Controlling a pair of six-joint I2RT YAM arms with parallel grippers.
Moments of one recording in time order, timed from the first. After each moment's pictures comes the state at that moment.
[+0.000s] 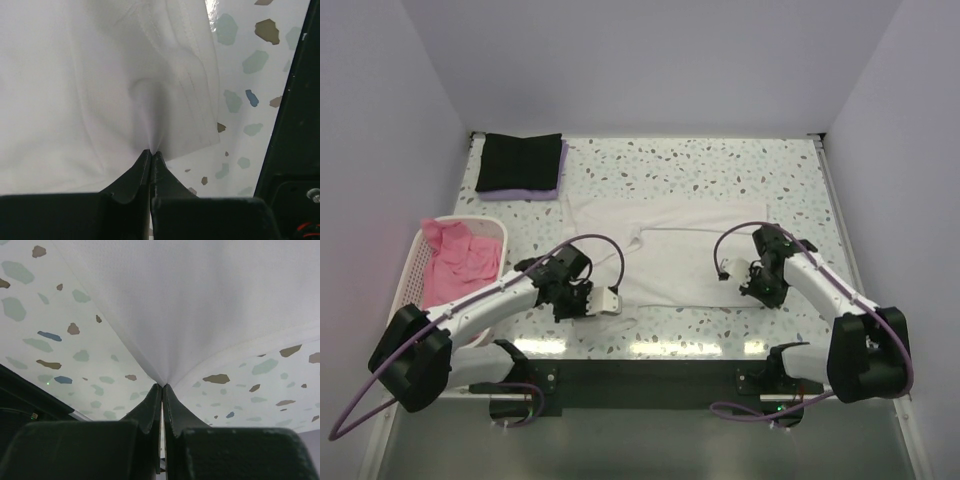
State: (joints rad) left arm -0.65 1.20 0.61 -0.73 0.26 0.87; right arm 0.17 1.26 0.70 -0.94 0.00 -0.95
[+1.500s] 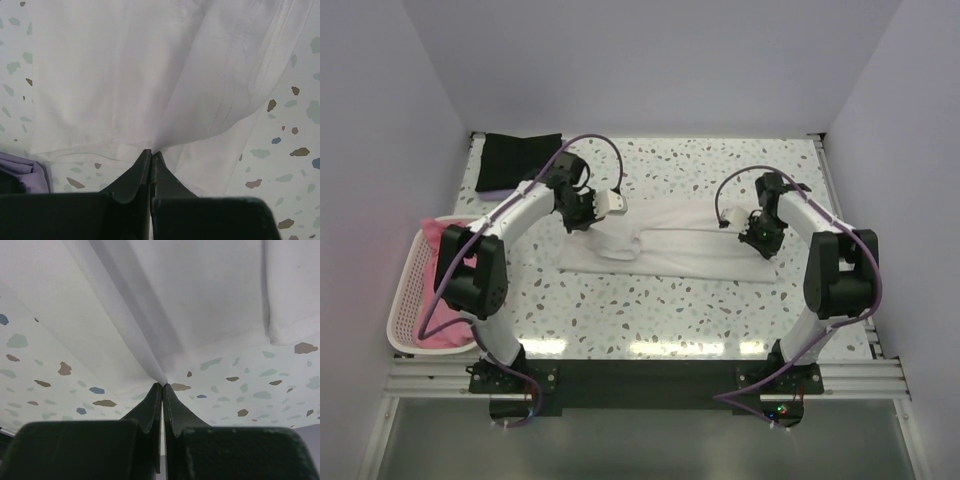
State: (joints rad) left arm -0.33 1.76 1.37 -0.81 0.31 1.01; right arm 0.06 1.73 1.19 -0.95 -0.02 -1.04
